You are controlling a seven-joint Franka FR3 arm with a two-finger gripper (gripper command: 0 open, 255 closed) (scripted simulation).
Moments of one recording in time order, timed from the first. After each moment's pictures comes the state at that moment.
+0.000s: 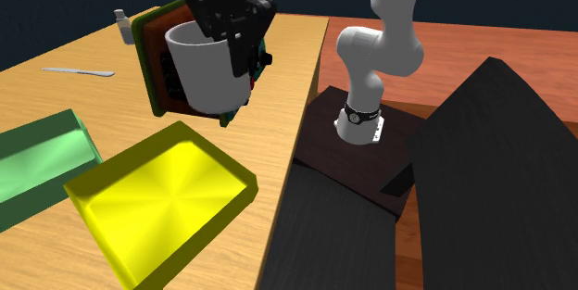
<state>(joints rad) -0.06 -0.16 -0.03 -1.72 -0.01 1.58 -0.07</state>
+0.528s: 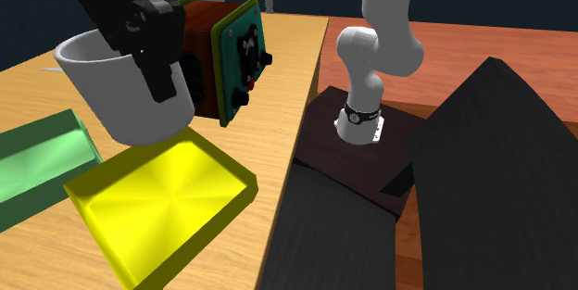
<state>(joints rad) -0.06 0.23 -0.02 -1.17 0.00 1.43 -0.06</state>
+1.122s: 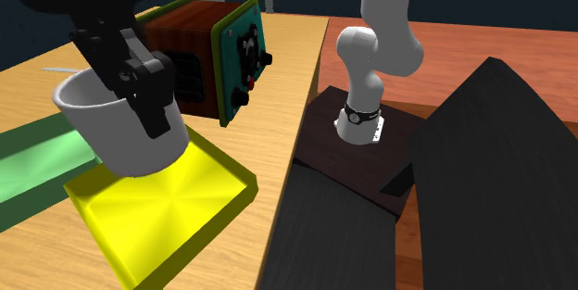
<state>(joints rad) -0.05 0.27 -0.02 -1.22 0.00 1.51 -0.06</state>
